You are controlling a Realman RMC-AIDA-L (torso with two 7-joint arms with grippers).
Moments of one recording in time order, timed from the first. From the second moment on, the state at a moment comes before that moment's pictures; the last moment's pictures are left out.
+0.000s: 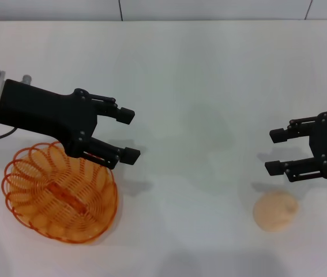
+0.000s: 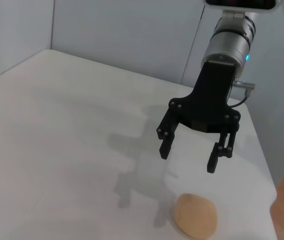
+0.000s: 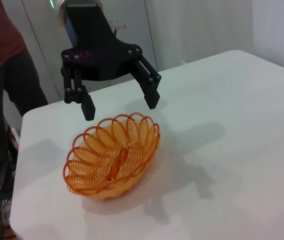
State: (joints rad) left arm -0.63 -2.02 0.85 0.99 2.10 1.89 -1.68; right arm 0.39 2.01 -1.06 -1.17 -1.94 -1.67 1.70
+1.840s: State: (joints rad) left arm -0.63 -1.91 0.80 1.19 2.54 1.90 -2.30; right arm 0.39 2.01 -1.06 -1.17 -1.89 -1.65 1.70
